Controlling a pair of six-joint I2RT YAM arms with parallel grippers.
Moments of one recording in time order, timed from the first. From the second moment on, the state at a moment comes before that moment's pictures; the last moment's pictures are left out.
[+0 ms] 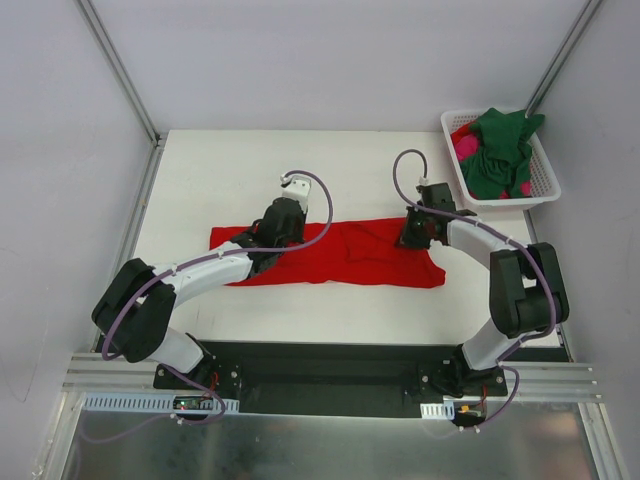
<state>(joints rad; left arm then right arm) -0.71 1.47 0.85 0.10 -0.36 -0.17 0.24 1.62 0.94 -0.32 -0.19 0.46</state>
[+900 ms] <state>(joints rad) -0.69 1.47 0.84 0.10 -0.36 -0.17 0.25 1.66 1.01 -0.30 -0.19 0.46</state>
